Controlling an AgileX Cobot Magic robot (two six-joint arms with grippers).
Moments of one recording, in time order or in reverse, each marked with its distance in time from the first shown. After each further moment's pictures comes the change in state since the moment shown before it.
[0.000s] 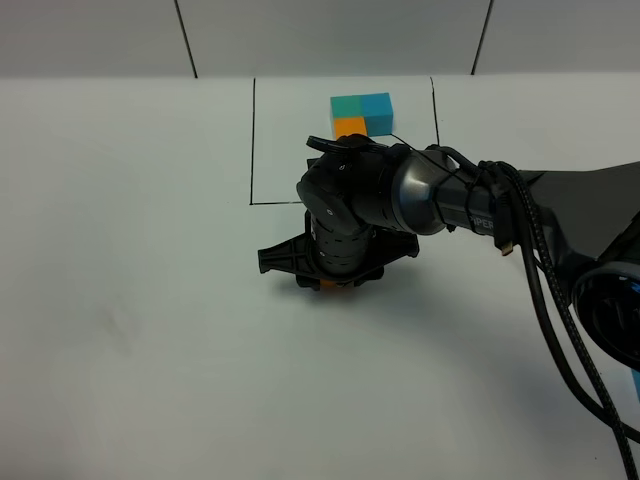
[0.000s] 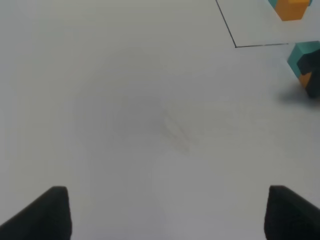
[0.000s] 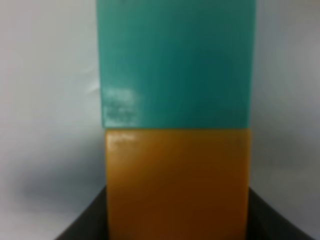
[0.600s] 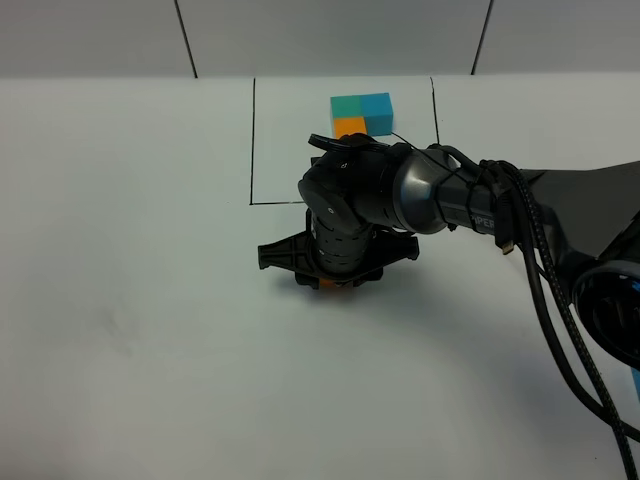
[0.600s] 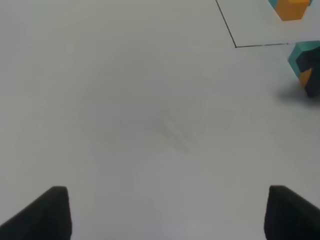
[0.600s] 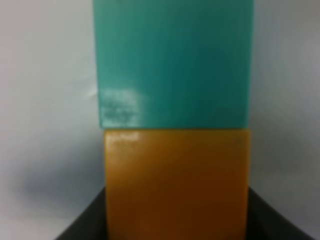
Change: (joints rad) left arm 0.000 0.000 0.000 0.000 0.000 0.000; right arm -0.001 0.000 0.000 0.016 -0.008 0.034
